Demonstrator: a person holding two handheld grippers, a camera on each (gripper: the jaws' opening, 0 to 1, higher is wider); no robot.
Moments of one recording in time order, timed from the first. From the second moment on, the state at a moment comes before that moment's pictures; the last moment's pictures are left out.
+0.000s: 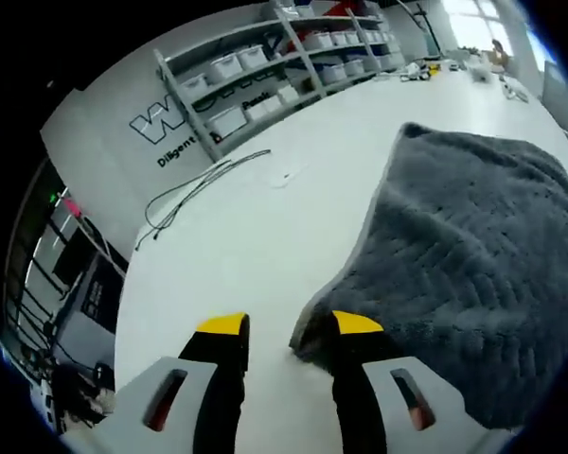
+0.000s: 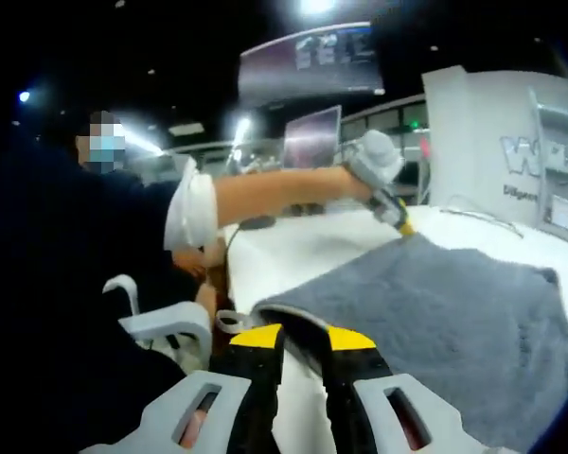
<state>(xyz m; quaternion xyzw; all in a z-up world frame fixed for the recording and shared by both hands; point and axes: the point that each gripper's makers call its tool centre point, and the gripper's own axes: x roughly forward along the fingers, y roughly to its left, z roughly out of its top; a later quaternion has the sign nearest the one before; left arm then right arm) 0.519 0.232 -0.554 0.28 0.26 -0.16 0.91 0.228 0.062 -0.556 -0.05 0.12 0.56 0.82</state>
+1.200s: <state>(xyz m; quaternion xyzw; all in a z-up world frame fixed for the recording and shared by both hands) 0.572 0.062 -0.539 0.24 0.22 -0.30 0.90 0.339 -0.114 -0.548 -0.03 0.13 0.36 0.92</state>
